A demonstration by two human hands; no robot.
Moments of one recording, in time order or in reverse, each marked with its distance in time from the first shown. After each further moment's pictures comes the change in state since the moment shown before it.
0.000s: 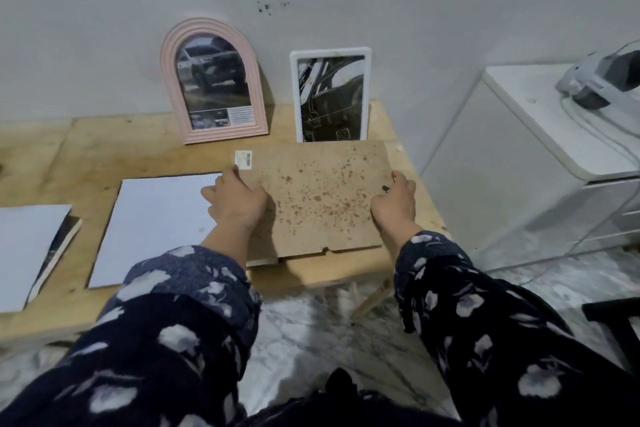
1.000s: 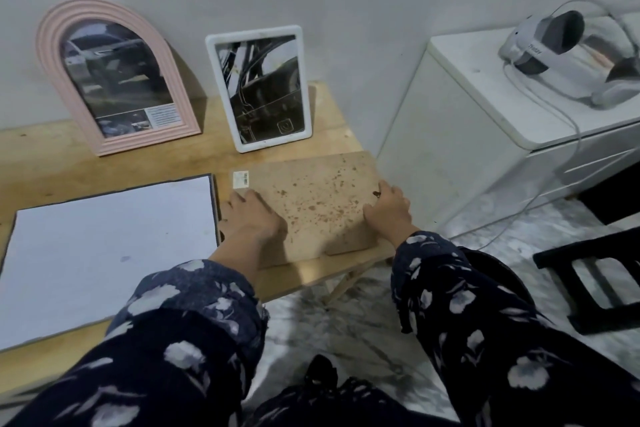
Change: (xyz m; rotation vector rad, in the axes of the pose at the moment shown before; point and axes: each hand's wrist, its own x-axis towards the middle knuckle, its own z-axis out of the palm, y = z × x) left_hand -0.024 0.046 0.086 0.426 -0.390 0.129; right_hand 0.040 0.070 -0.036 -0.342 -0.154 0.104
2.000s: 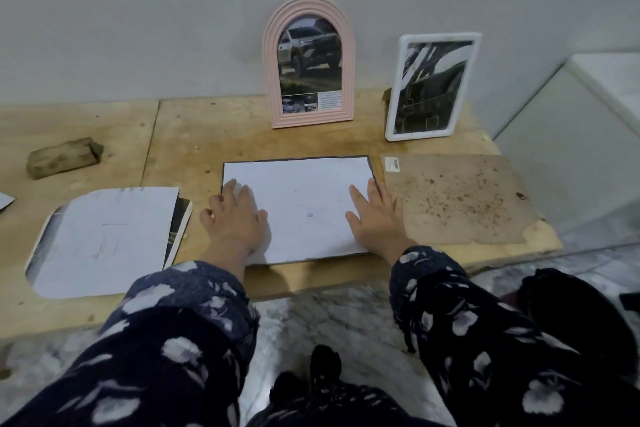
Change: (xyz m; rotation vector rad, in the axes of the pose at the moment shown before) left_hand -0.012 -0.294 -0.111 0.181 0.173 -0.027; right_hand -0.130 -0.203 0.171 -0.393 -0.077 -0.480
